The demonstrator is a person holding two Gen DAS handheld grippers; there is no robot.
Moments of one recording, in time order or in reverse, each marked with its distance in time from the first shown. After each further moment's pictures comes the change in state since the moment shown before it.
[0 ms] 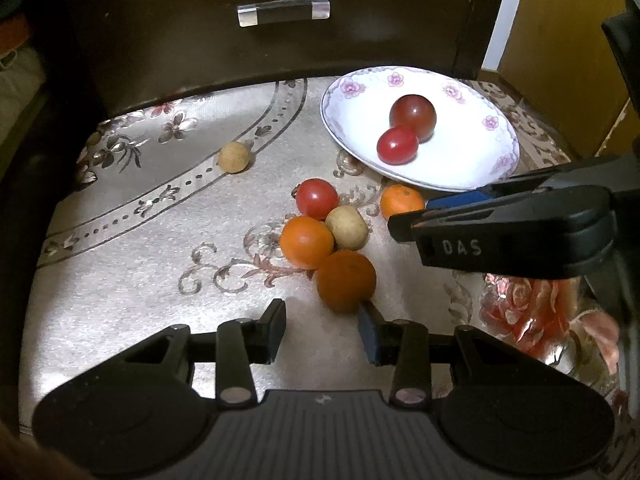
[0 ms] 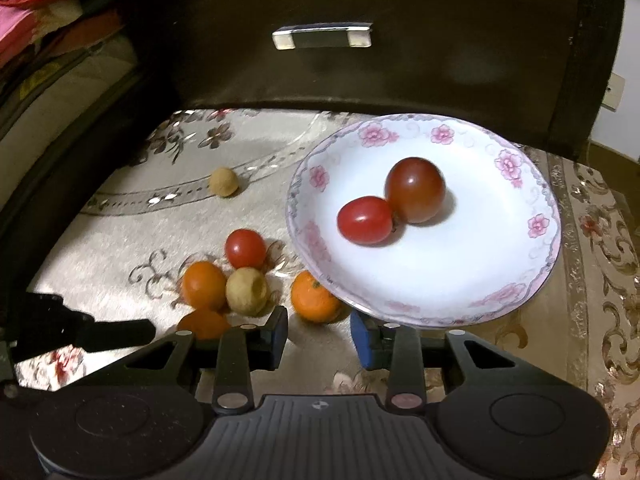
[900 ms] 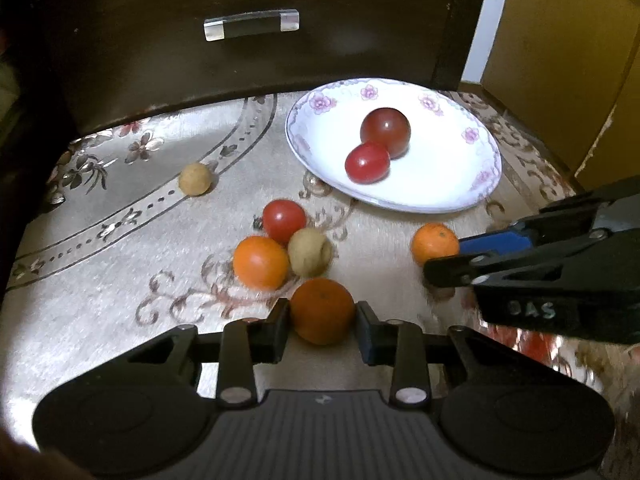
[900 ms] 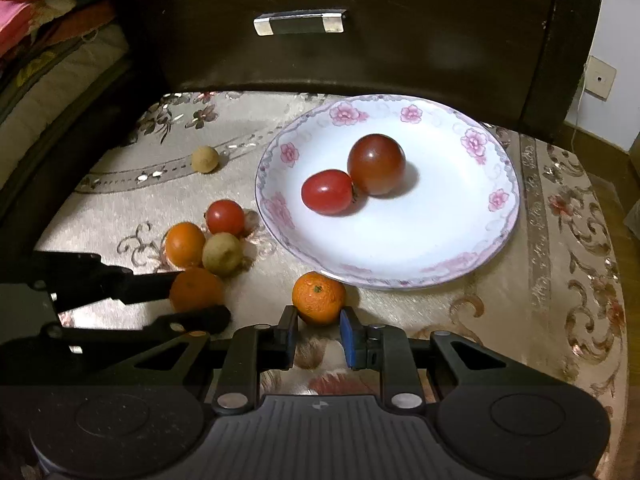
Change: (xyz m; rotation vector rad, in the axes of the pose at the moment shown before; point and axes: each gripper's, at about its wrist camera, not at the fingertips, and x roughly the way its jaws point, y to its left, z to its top) left arm 0.011 -0.017 0.004 0.013 -0.044 -0.038; right arm -0.021 -0.016 -0.015 -0.041 0.070 -0.017
